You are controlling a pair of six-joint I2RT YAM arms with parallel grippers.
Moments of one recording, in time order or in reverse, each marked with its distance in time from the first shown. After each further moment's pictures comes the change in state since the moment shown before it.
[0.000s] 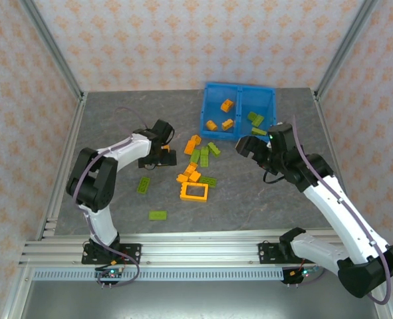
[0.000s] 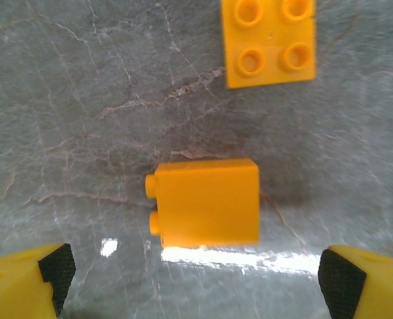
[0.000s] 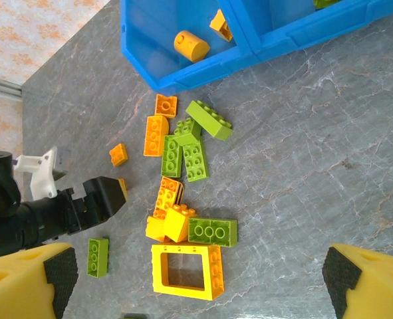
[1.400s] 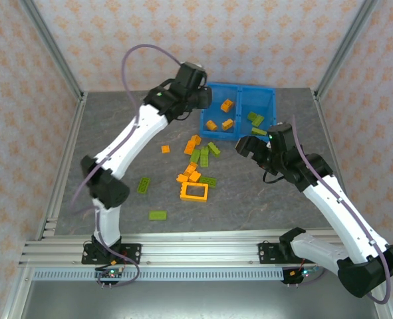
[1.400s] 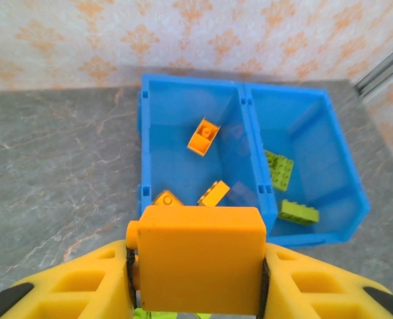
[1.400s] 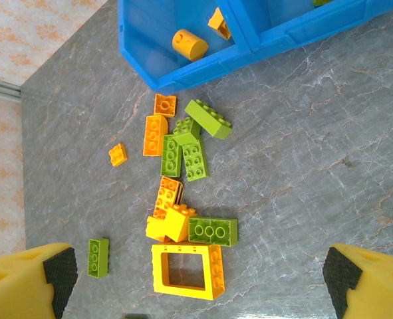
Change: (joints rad) left arm -0.230 0.185 1.030 -0.168 -0.095 0.066; right arm 0.000 0.000 -0.001 0.000 0.000 0.009
